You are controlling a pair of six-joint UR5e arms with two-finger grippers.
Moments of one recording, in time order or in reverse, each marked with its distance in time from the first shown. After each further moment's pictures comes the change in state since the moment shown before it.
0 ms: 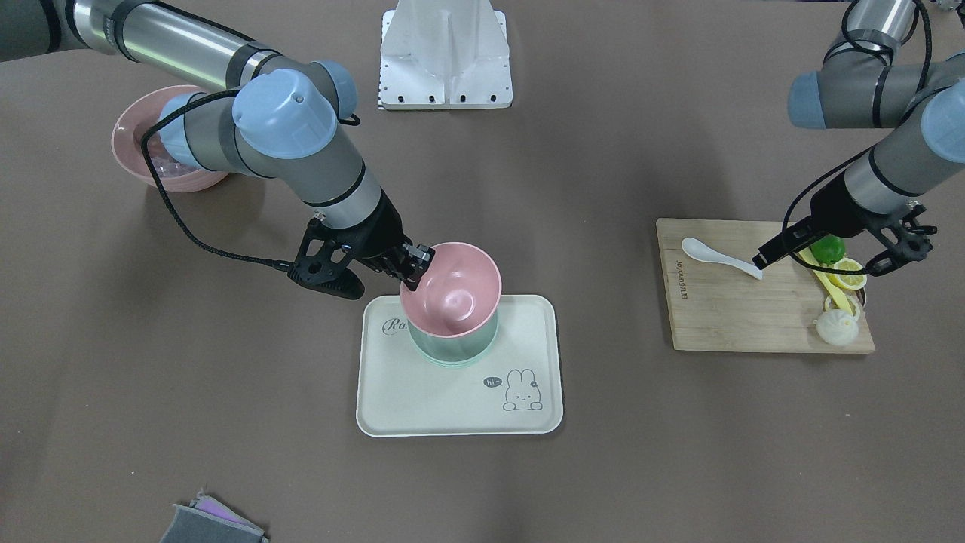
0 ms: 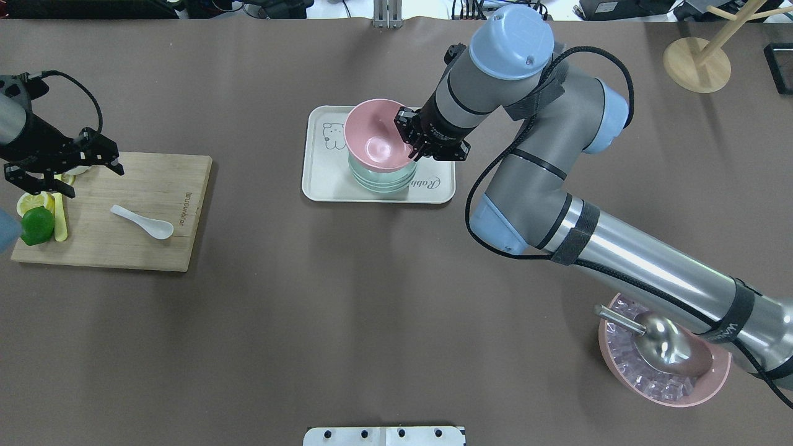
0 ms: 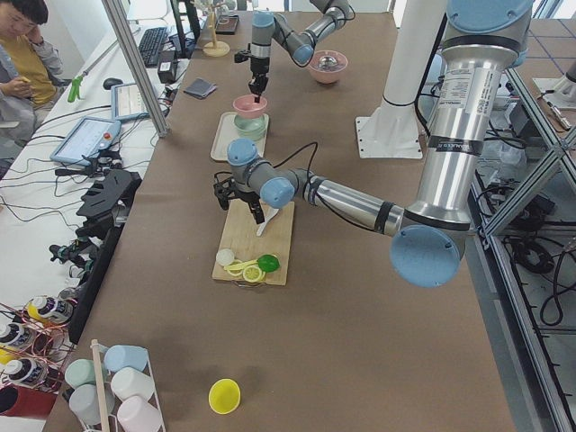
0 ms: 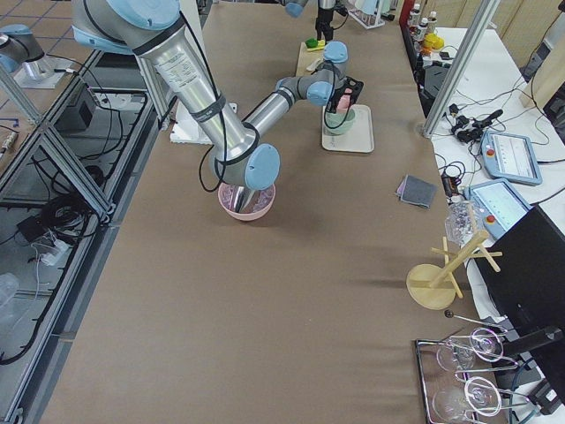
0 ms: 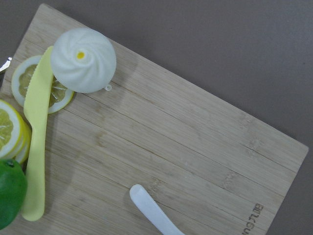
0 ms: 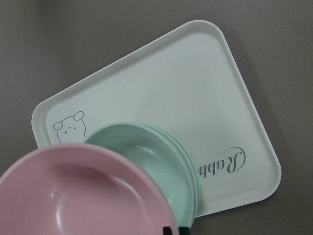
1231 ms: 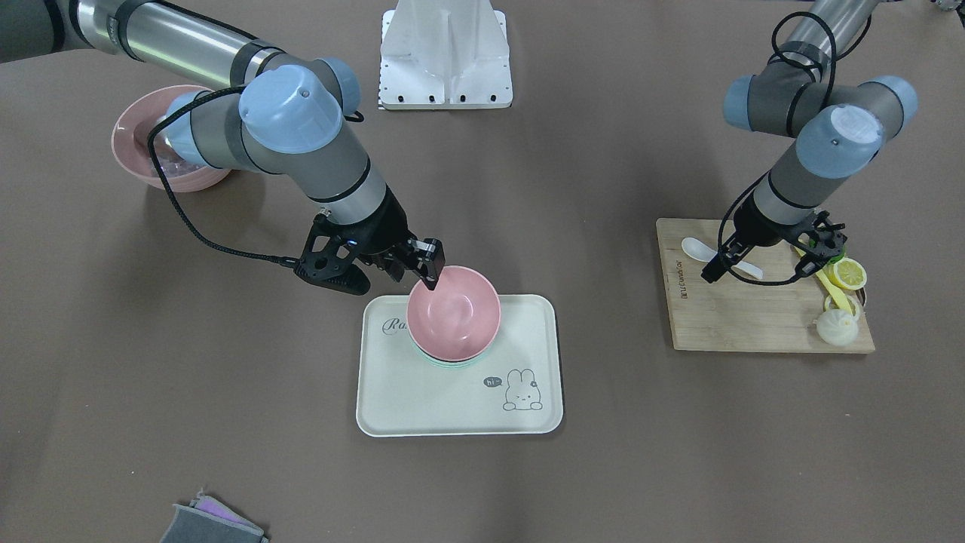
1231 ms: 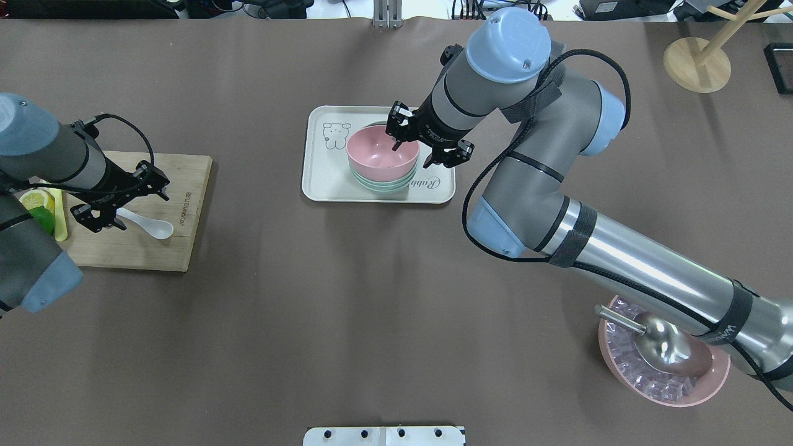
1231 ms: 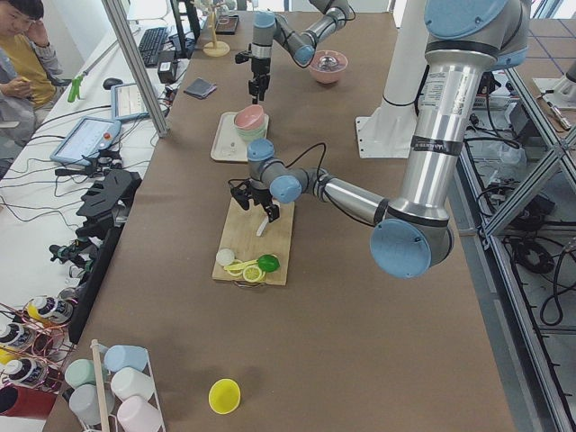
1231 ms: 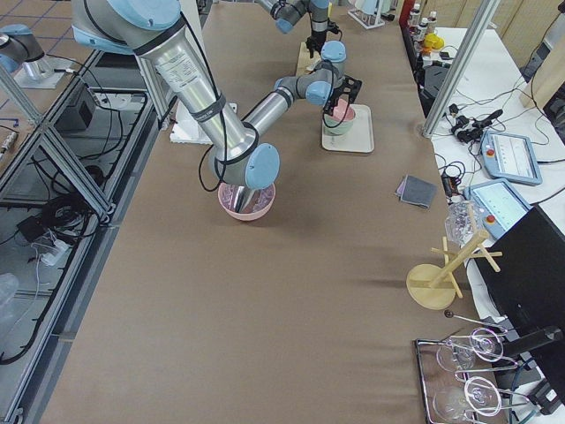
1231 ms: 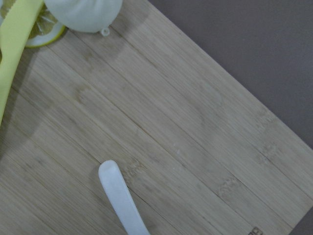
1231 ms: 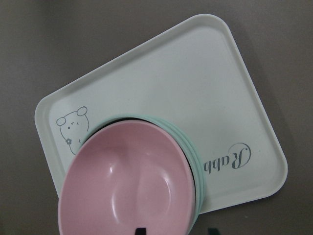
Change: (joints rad) left arm 0.198 -0.027 0.032 -0.033 0.220 -0.402; right arm -0.003 0.004 0.008 0.008 -0.008 0.009
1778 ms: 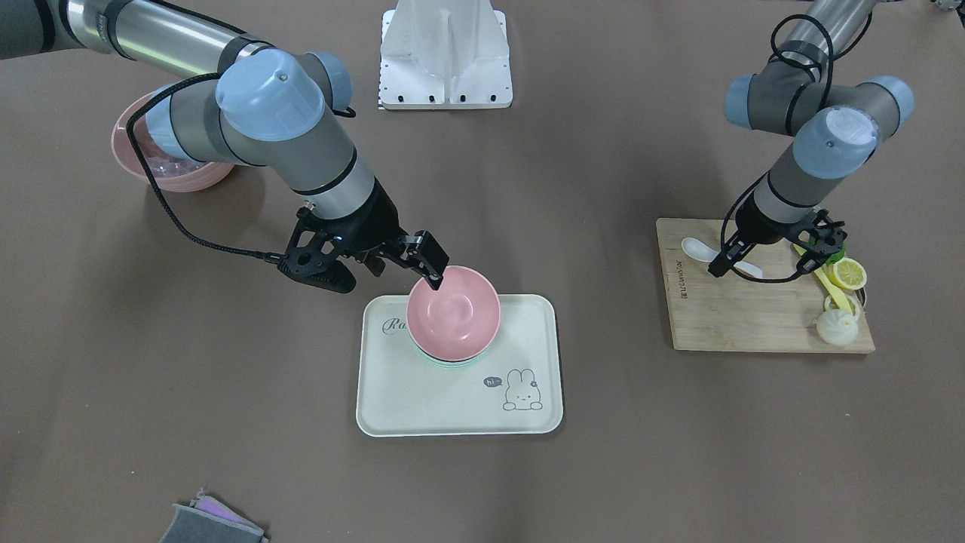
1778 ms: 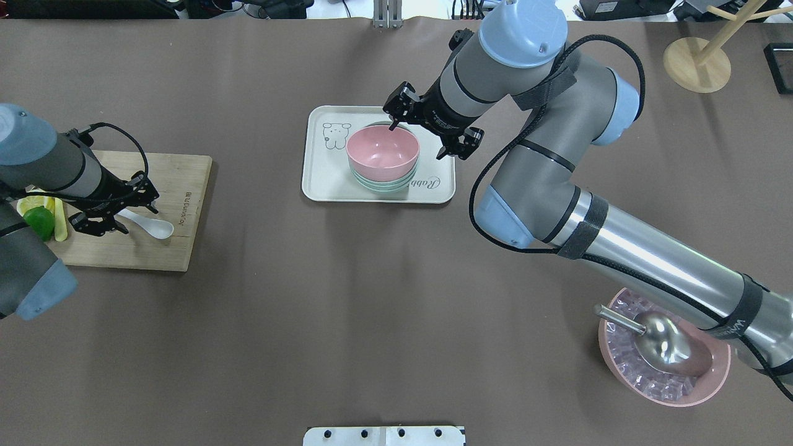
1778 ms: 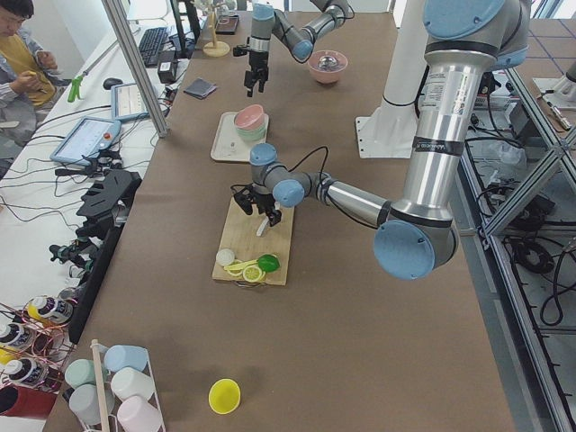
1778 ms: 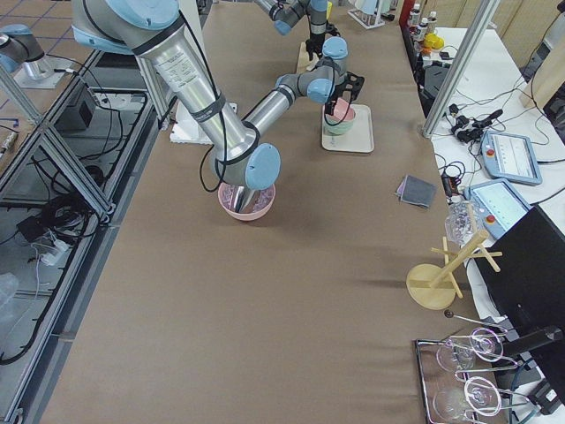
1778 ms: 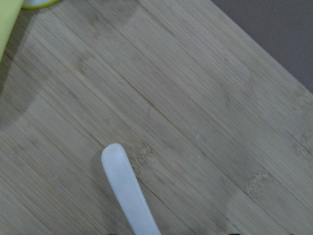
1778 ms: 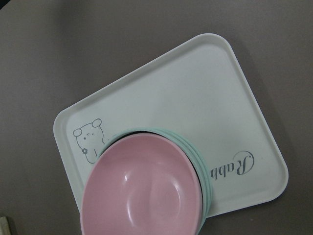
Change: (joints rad) left arm 0.007 0.031 0.000 -0.001 0.008 -0.007; right arm 0.025 -0.006 0.026 -0.001 0.006 0.021
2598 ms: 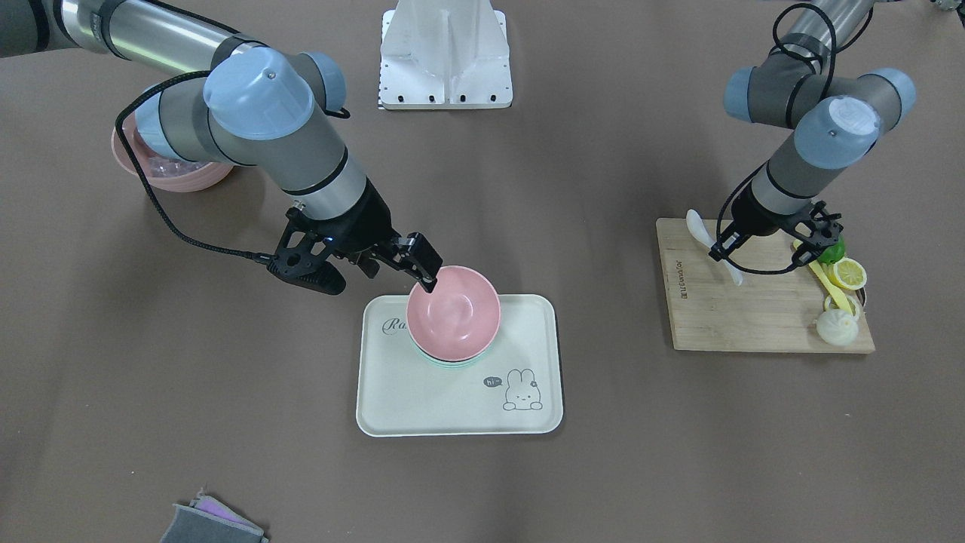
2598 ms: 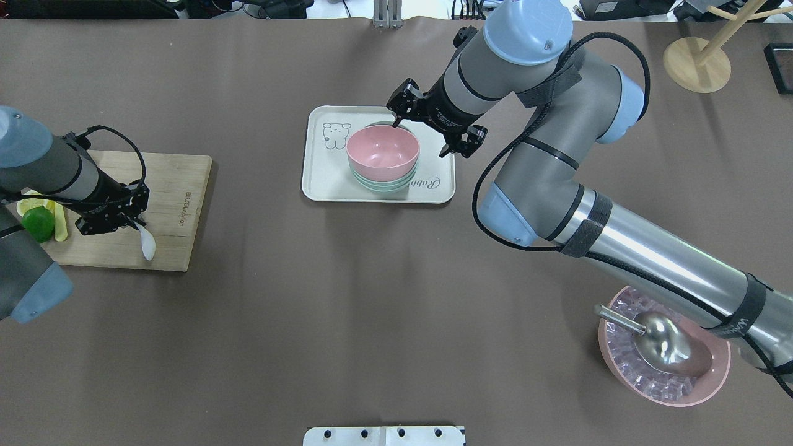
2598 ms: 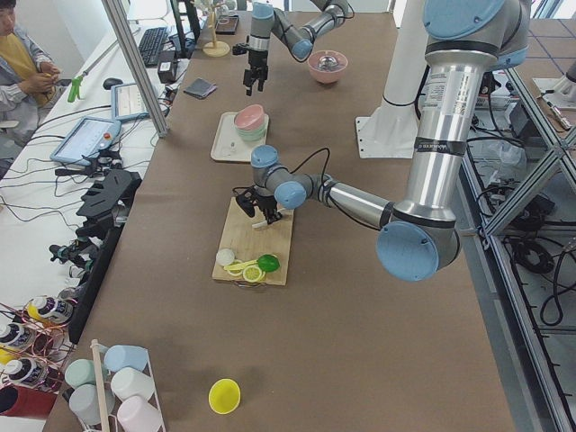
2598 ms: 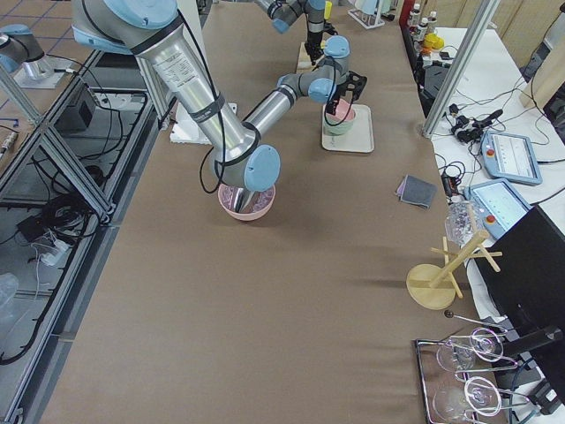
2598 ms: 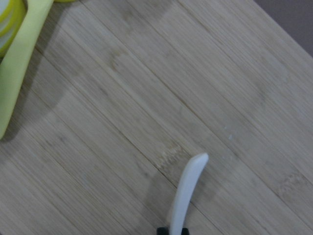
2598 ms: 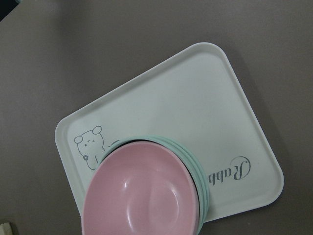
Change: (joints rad) left arm -0.003 -0.027 -0.054 0.022 -0.057 -0.012; right arm 0.015 -0.017 0.020 0.001 0.004 0.003
